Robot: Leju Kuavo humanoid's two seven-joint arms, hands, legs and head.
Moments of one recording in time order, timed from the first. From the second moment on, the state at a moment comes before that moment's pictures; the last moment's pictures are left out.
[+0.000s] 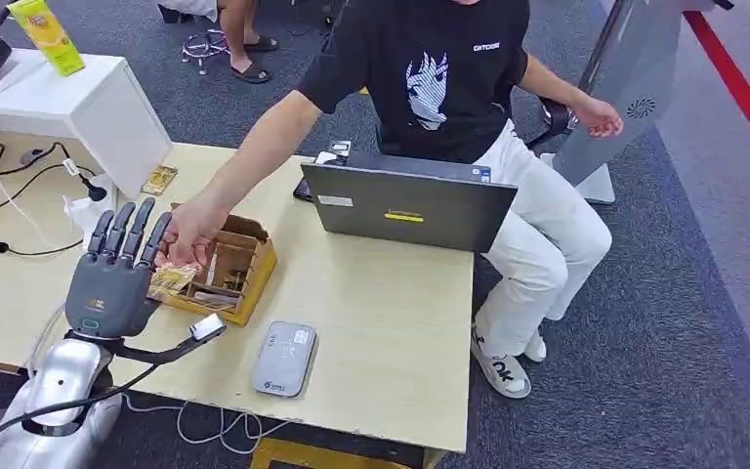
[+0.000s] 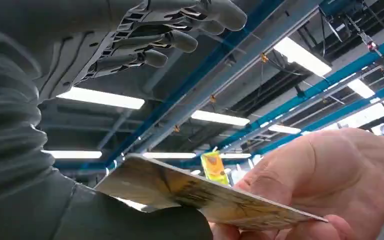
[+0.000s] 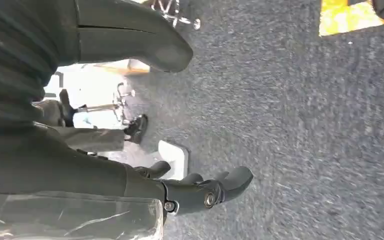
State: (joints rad) left arm -0.16 0.32 -0.03 -1.54 -1.53 0.46 -0.07; right arm 0.06 0.33 -1.53 -0.91 1.52 0.22 -0.08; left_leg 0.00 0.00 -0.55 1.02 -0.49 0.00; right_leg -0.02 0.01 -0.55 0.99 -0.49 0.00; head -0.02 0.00
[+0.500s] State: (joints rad) left arm -0.18 0.33 -0.05 -1.51 -1.57 0.49 -0.05; right arm 0.06 0.33 -1.53 -0.92 1.52 0.22 -0.09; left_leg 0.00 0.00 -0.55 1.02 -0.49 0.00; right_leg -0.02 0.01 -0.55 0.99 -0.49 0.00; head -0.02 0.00
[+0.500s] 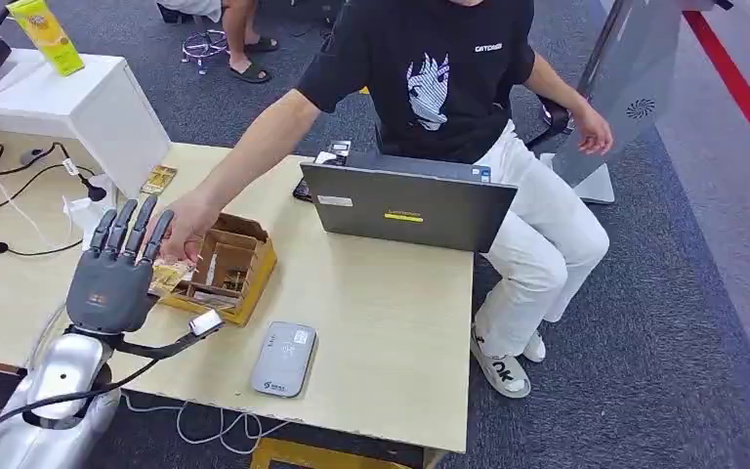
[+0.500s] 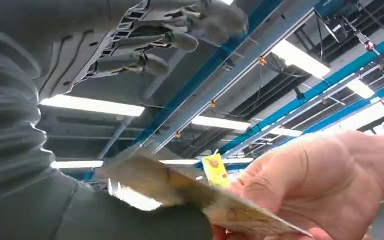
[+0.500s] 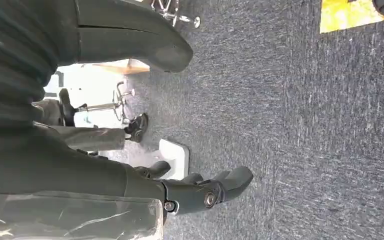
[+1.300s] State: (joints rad) left arm -0.17 0.26 -0.06 -1.52 -1.52 0.55 -0.12; right arm 0.06 0.33 -1.53 -0.92 1.52 0.22 -0.09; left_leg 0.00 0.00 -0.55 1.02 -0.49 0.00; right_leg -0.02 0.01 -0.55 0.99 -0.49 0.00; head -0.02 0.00
